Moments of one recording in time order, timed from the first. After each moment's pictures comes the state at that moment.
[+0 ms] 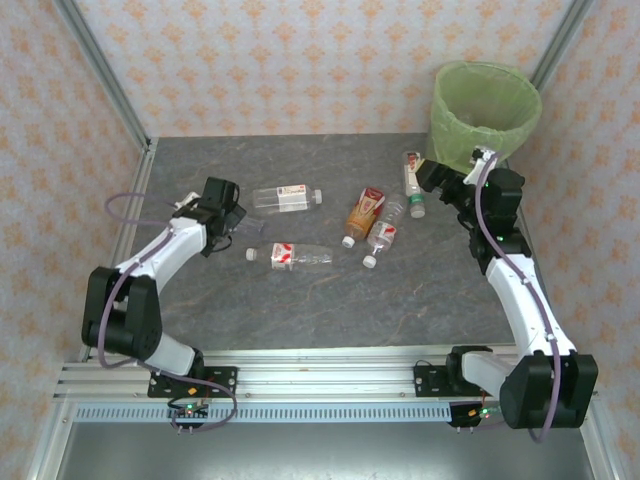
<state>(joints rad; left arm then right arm) -0.15 1.52 1.03 -0.59 -0.31 -1.09 0.00 1.10 0.89 0.00 -0.40 0.51</state>
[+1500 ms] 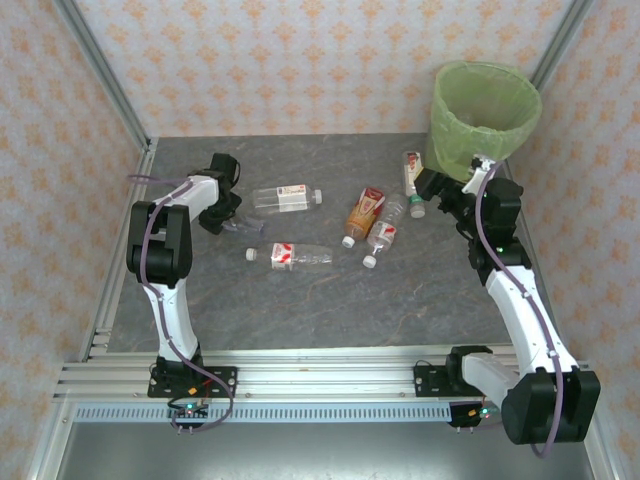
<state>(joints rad) -0.03 2.05 1.46 -0.71 -0.22 -1.17 0.01 1.02 0.84 -0.03 -0.37 0.52</state>
